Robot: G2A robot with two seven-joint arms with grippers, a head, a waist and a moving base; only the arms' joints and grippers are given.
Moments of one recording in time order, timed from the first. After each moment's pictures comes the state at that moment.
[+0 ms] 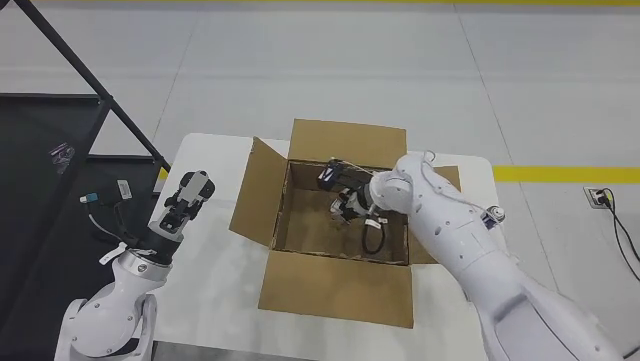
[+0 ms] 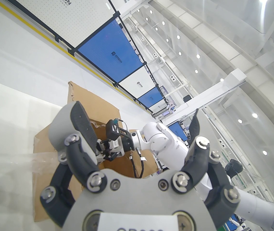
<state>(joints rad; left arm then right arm) 1.29 -1.32 -1.73 -1.89 0.09 -0.30 -0.48 -0.22 -1.50 0.68 -0.61 -0.85 -0.64 0.82</state>
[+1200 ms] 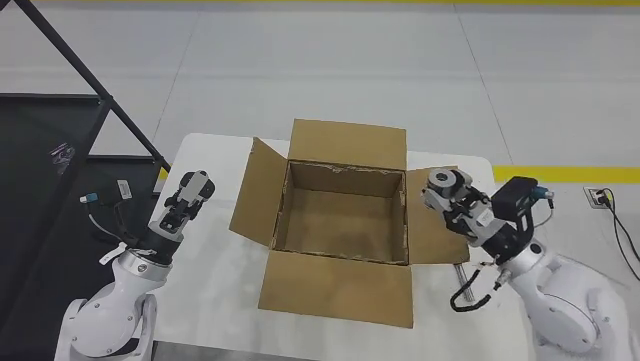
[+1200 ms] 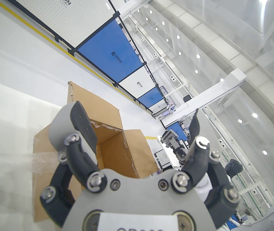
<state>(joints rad) 1.29 -1.32 -1.73 -1.89 0.09 -0.30 -0.48 -1.30 -1.22 1.68 -1.96 -0.87 -0.52 0.33</state>
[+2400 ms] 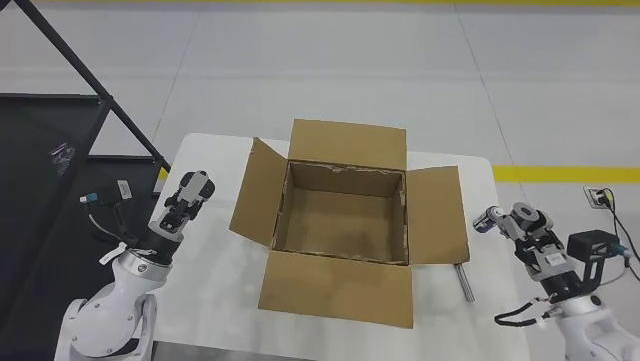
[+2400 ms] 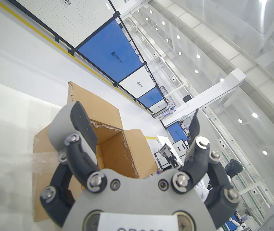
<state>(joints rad) 1.29 -1.32 -1.73 -1.89 0.09 -0.30 -0.48 -1.53 -1.21 1.87 -1.78 -0.95 -0.42 0.05</state>
